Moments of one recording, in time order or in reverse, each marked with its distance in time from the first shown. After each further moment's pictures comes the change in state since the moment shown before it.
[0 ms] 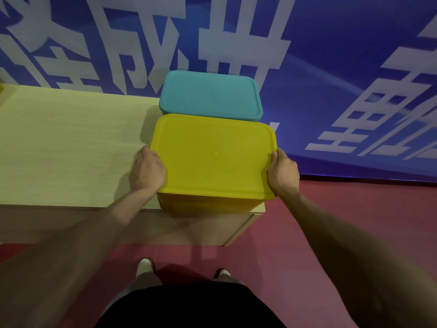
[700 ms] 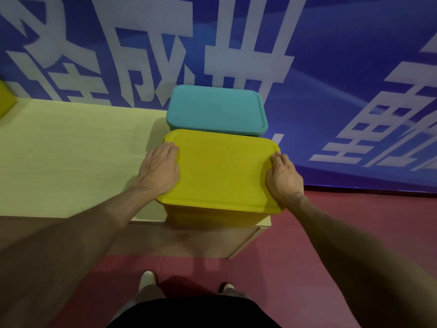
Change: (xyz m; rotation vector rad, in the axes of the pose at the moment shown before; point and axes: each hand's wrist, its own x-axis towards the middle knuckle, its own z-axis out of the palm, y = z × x) left_hand 0.031 0.012 -0.015 0.393 -0.077 0.604; right_hand 0.017 -0.011 -0.004 -0.270 -0.144 -0.160
